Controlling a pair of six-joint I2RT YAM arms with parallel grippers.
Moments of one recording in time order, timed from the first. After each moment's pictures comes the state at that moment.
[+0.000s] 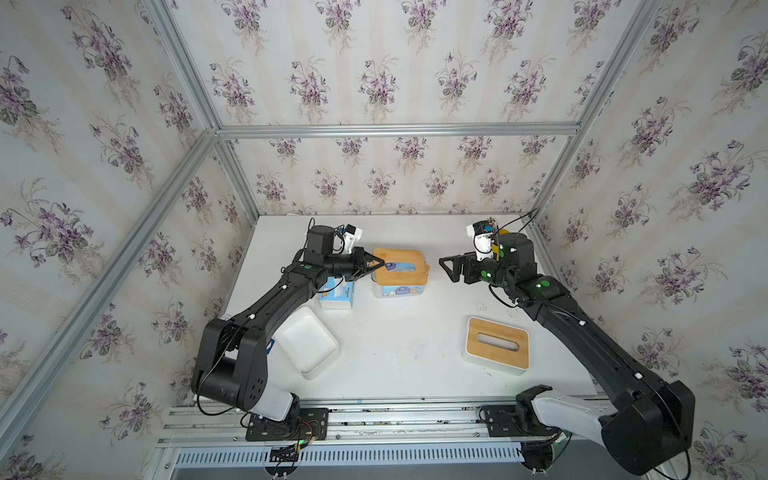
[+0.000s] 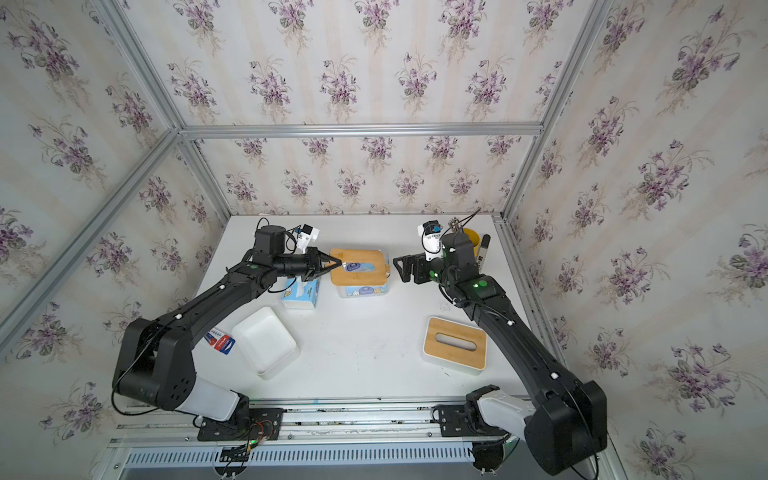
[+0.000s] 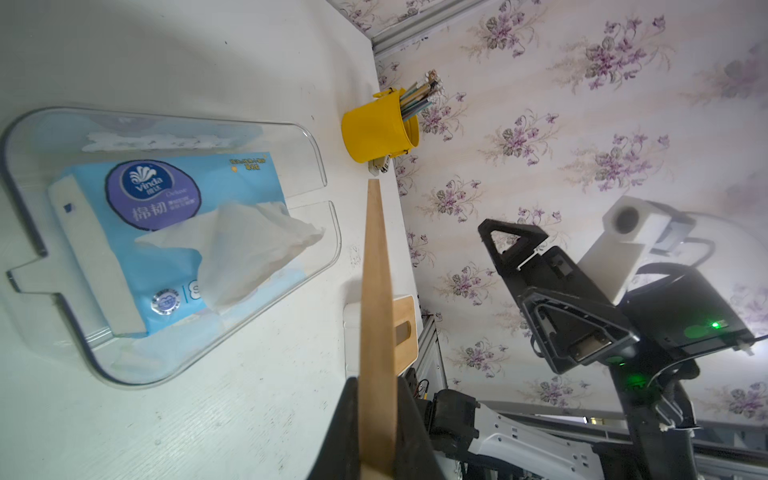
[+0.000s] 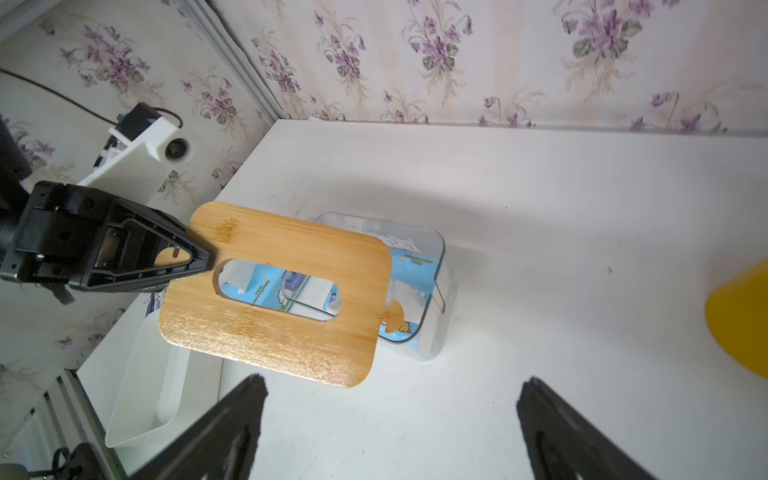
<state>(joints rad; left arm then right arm) -0.26 1.55 1.07 -0.09 0.87 -0.80 0.34 1.22 1.00 -0.34 -0.33 0.25</state>
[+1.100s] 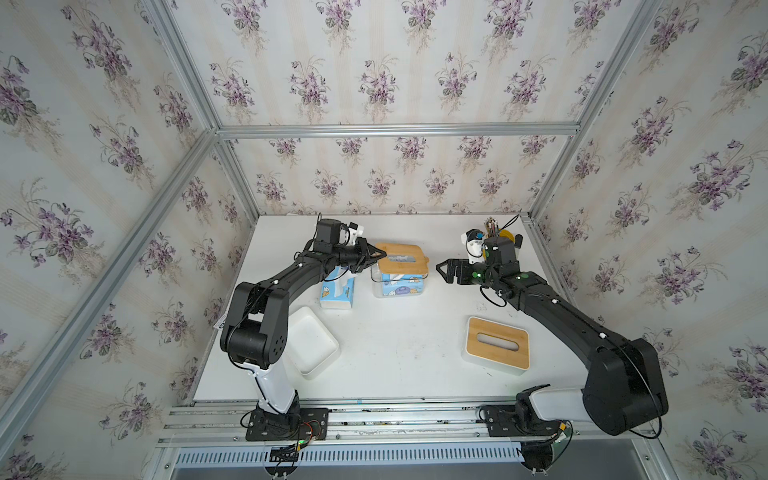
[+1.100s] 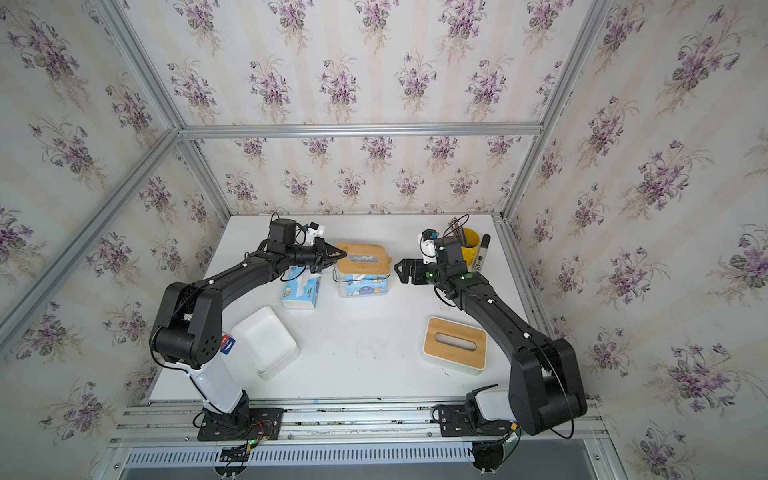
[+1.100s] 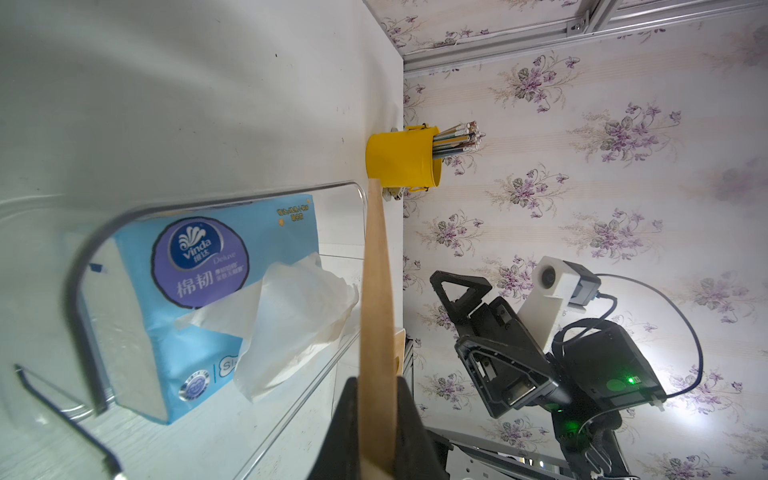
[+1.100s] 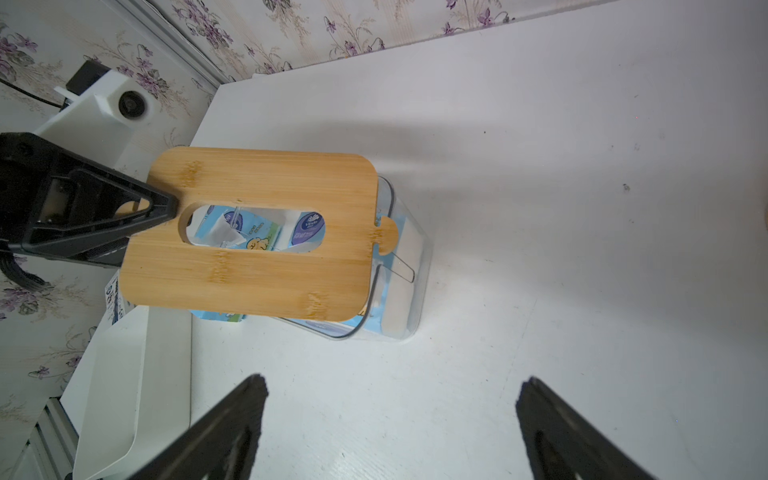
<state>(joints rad) -0.23 1.80 1.20 -0.01 0.91 -0.92 0.32 1.37 0.94 -0.25 -0.33 0.30</state>
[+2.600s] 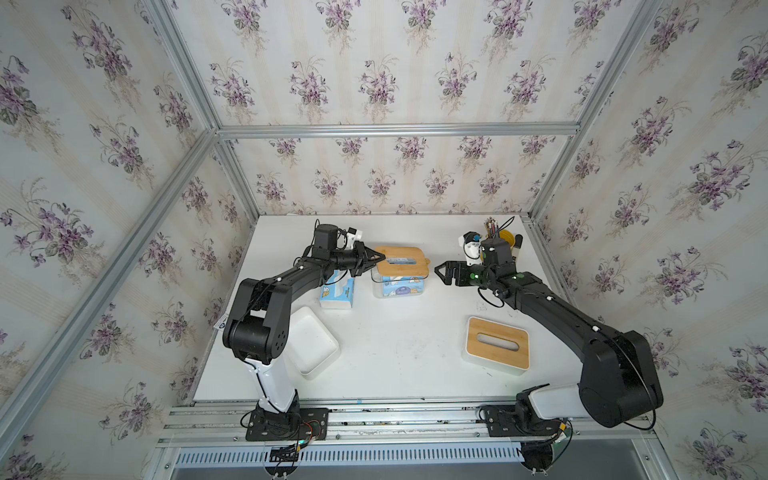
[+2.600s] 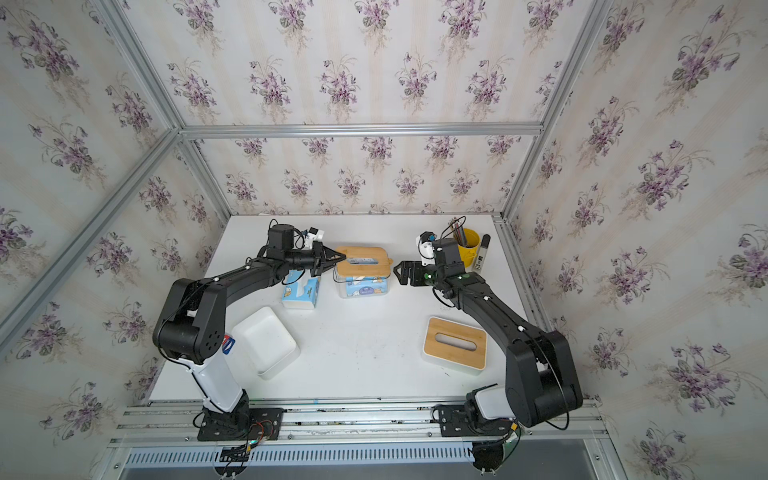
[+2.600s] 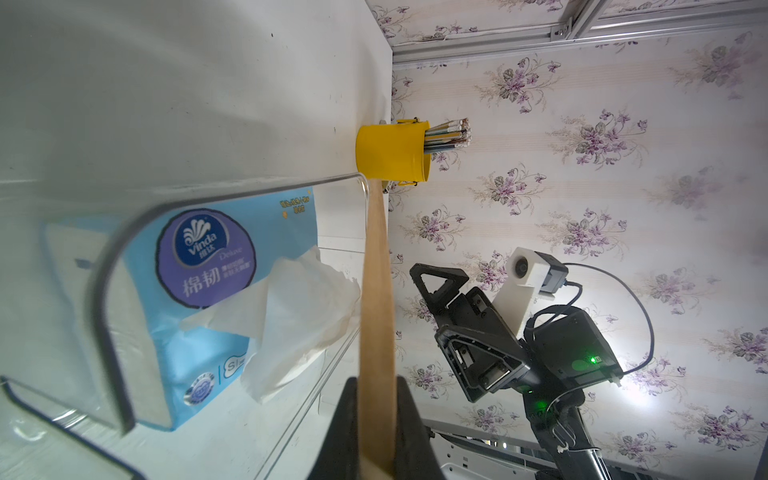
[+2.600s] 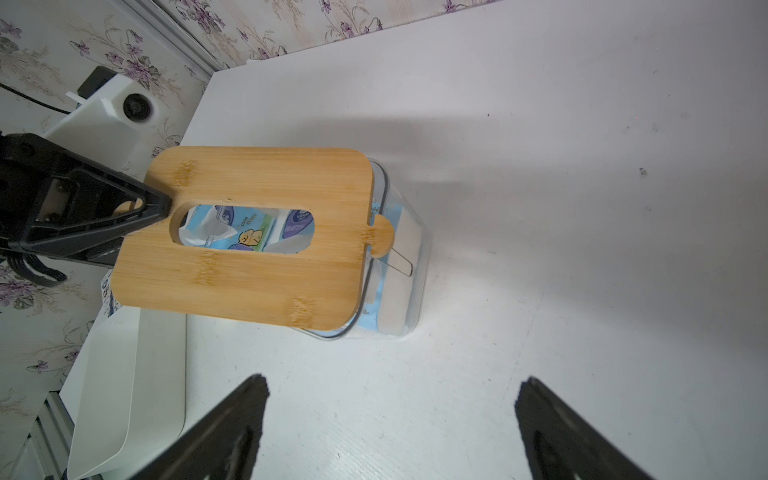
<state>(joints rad) -0.21 1.83 1.13 0.15 0.98 -1.02 0.32 1.41 0.93 -0.22 -0.34 0.30</state>
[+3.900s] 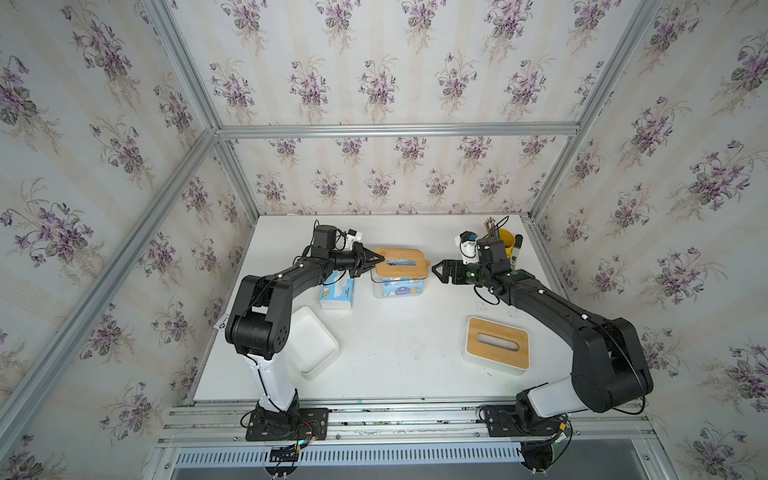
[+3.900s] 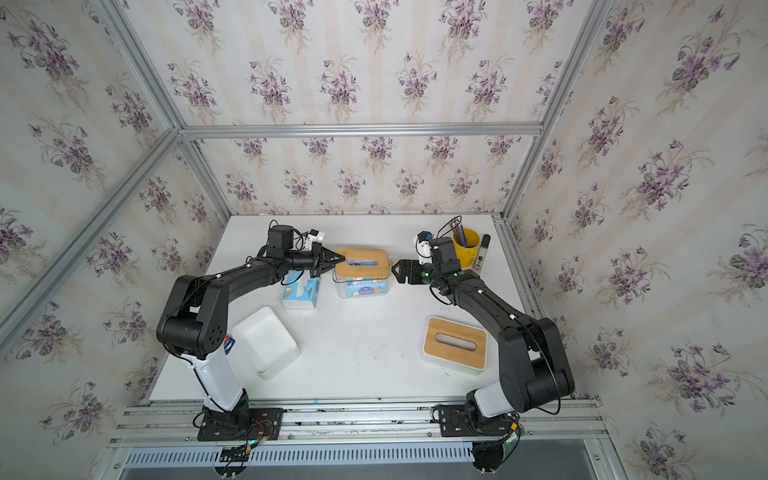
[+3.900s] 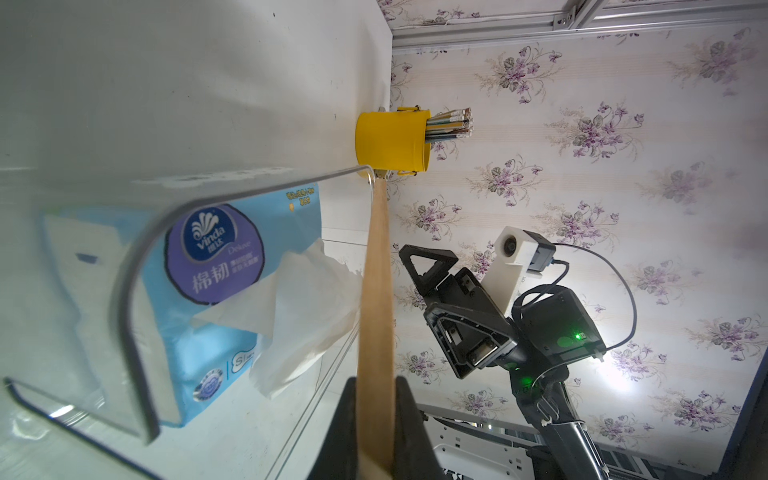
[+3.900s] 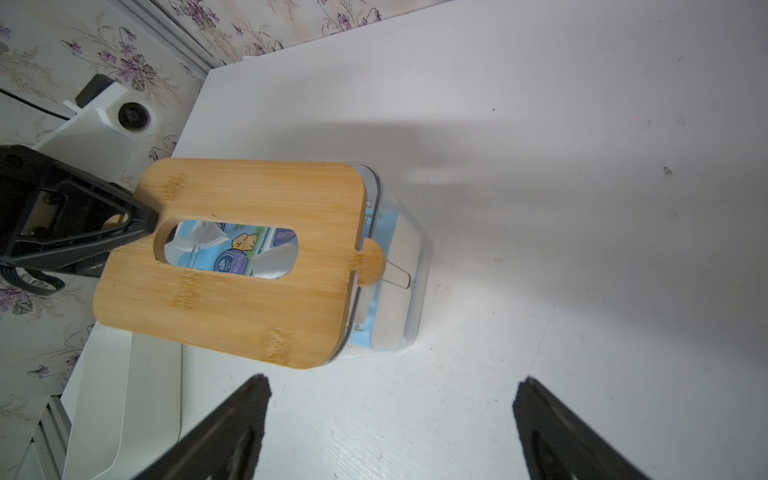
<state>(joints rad) -0.19 1.87 1.15 0.12 1.04 -0.99 0.32 1.49 0.95 -0.18 -0.36 0.31</state>
